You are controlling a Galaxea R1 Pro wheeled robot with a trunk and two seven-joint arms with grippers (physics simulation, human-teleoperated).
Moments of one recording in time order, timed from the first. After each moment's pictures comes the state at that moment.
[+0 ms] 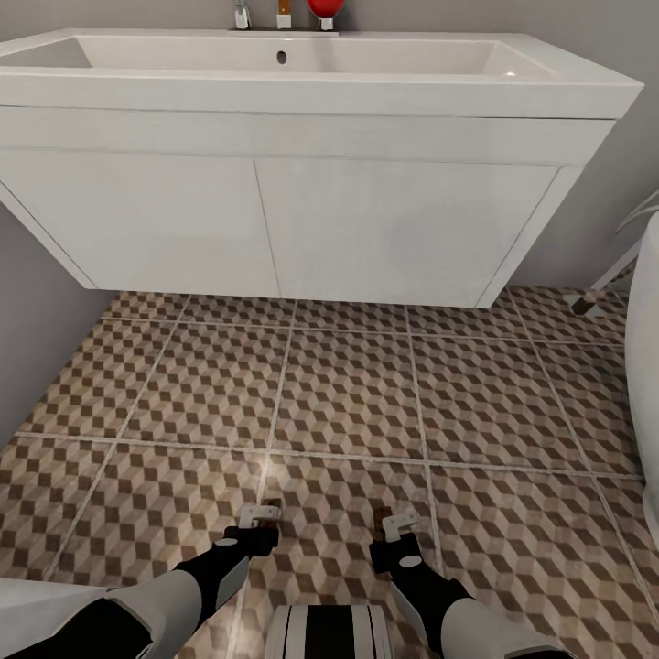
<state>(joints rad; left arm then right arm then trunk) -0.77 -0.10 -0.44 -0.03 0.40 -0.04 0.10 -0.67 0.17 0.07 -0.14 0.18 -0.02 -0.16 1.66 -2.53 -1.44</state>
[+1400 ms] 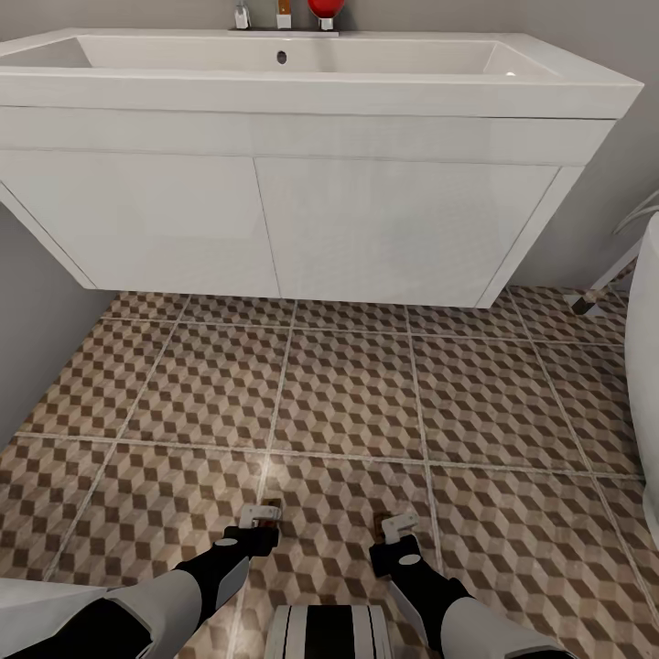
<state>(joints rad) -0.77 -0.10 -0.44 -0.03 0.40 -0.04 0.10 -0.67 0.17 0.07 -0.15 0.18 0.03 -0.15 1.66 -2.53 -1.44</state>
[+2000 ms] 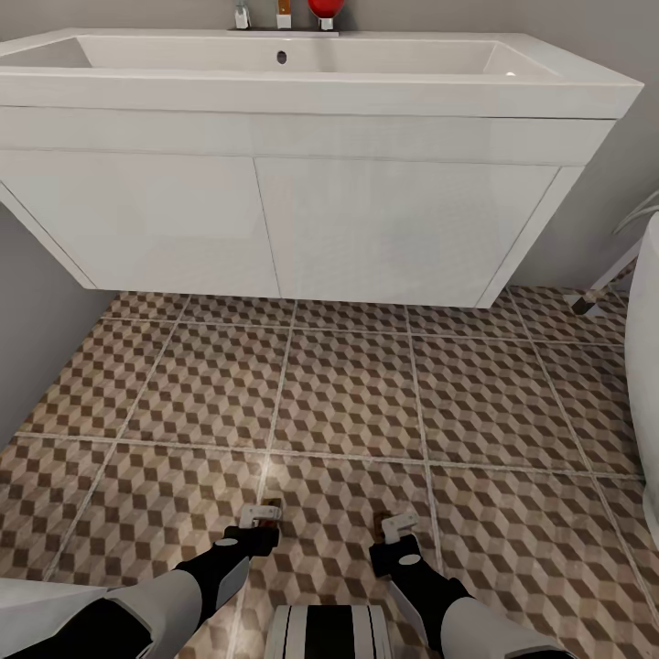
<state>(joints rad) -0.77 -0.10 -0.44 -0.03 0.40 -0.04 0.10 -0.67 0.17 0.07 -0.15 0.19 0.02 -0.15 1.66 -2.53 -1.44</state>
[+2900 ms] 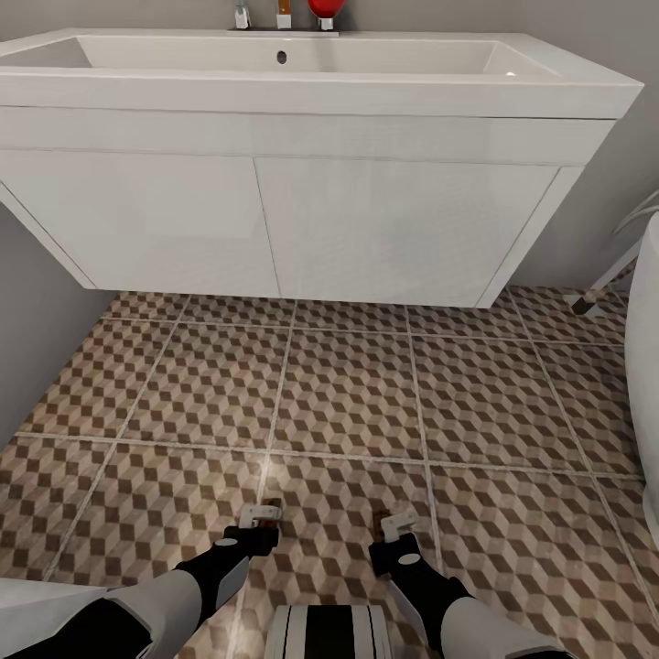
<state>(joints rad) -0.77 -0.10 -0.44 -0.03 0.40 -0.04 0.10 -0.67 0.17 0.08 -0.16 0.19 0.02 -0.14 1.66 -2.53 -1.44</state>
